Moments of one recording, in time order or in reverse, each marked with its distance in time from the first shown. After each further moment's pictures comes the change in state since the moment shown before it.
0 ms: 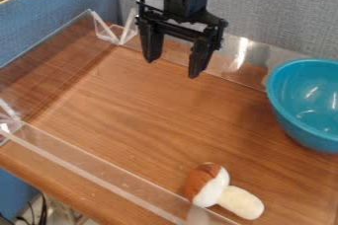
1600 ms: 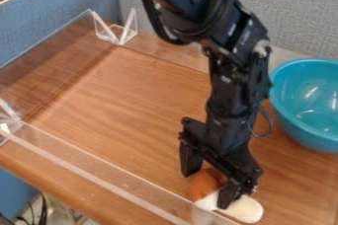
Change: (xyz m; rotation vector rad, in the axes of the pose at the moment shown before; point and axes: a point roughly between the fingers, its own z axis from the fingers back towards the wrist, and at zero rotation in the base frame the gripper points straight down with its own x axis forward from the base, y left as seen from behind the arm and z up) arm -0.051 -0.083 -0.106 -0.021 0.027 -0.331
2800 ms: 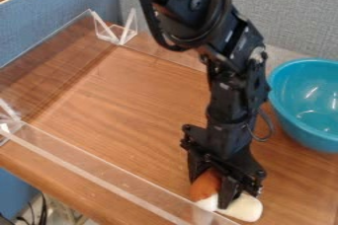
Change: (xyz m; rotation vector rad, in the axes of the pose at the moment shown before) arm 0.004 0.002 -0.005 -0.019 -0.039 0.059
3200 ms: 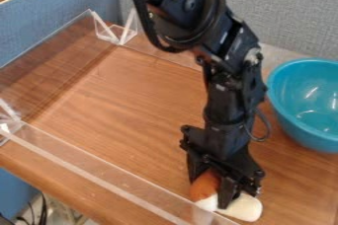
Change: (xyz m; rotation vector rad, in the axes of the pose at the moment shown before) arm 0.000 0.003 -0.002 0.000 -0.016 0.000
